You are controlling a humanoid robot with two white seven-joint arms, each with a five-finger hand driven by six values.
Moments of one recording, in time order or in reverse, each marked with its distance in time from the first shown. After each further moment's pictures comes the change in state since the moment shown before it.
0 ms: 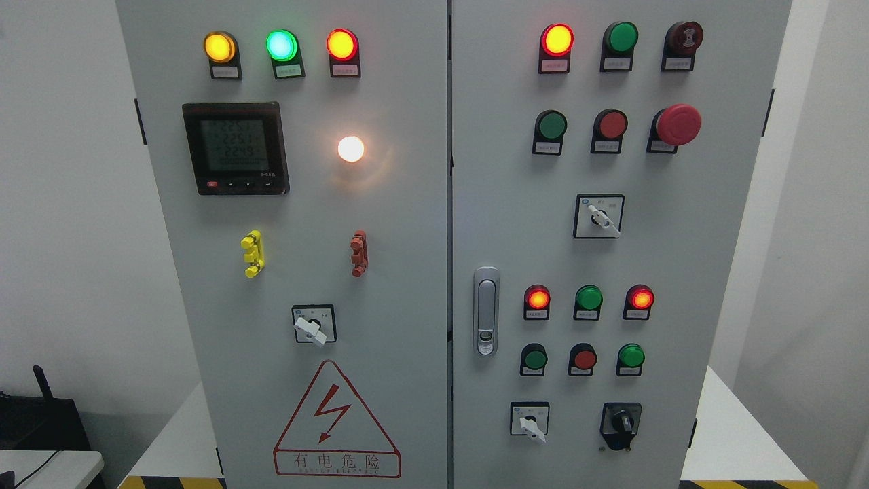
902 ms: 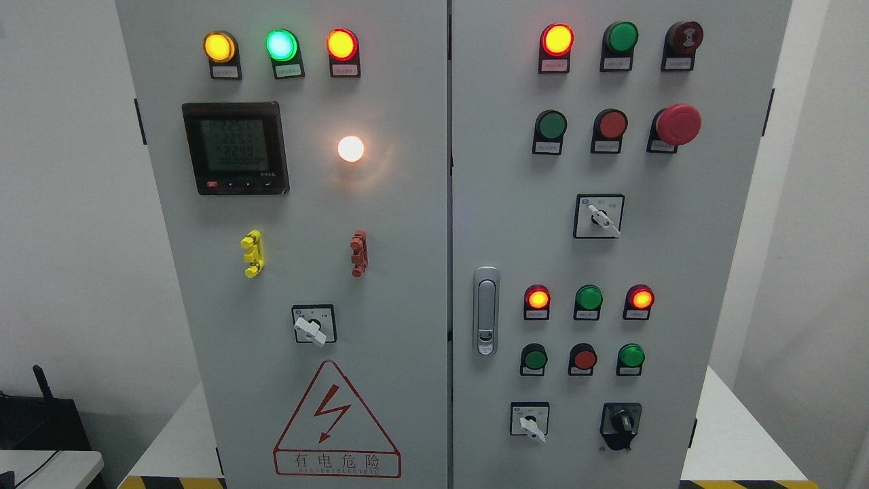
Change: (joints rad) left arm -0.122 -0.056 -0.273 0.277 -0.003 0.046 0.144; right arm 0.000 0.000 0.000 0.000 0.000 0.000 0.000
